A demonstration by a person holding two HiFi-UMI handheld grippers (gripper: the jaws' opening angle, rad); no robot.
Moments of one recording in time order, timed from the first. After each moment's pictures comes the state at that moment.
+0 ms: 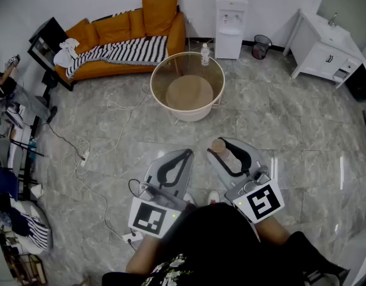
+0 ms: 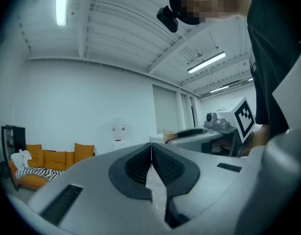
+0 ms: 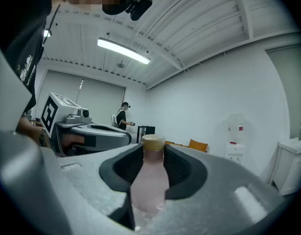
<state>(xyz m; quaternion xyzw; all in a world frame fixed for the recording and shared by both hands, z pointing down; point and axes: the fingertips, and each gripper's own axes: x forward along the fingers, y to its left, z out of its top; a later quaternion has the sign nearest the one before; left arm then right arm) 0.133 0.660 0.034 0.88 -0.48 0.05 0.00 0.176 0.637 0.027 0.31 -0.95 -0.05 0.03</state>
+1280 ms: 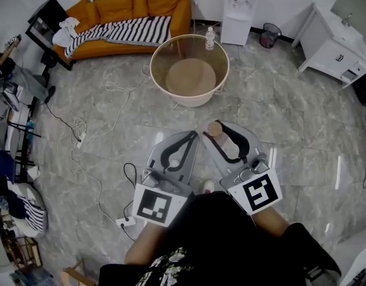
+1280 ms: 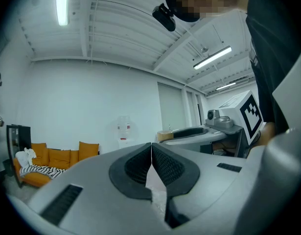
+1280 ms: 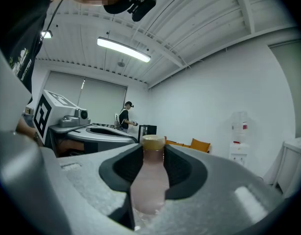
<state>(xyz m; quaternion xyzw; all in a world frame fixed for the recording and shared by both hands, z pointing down) 0.152 0.591 0.065 0.86 -0.51 0.05 0.00 0.172 0.574 0.057 0.30 -0.95 -0.04 0.04</state>
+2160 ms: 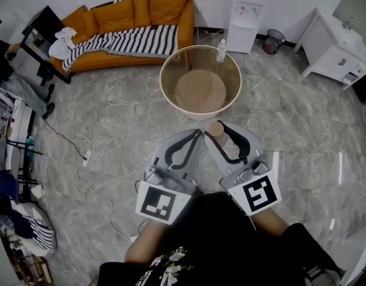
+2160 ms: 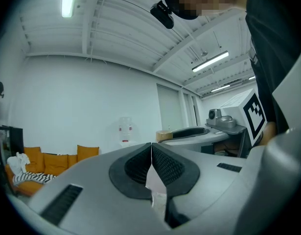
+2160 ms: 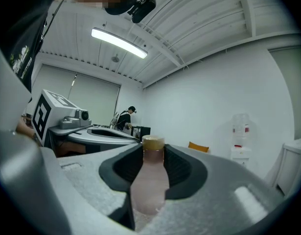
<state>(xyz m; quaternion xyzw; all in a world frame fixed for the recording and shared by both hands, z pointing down) 0.000 0.483 0.058 0.88 -0.48 0.04 -0.01 0.017 0.472 0.051 0.34 -0.94 -0.05 0.03</state>
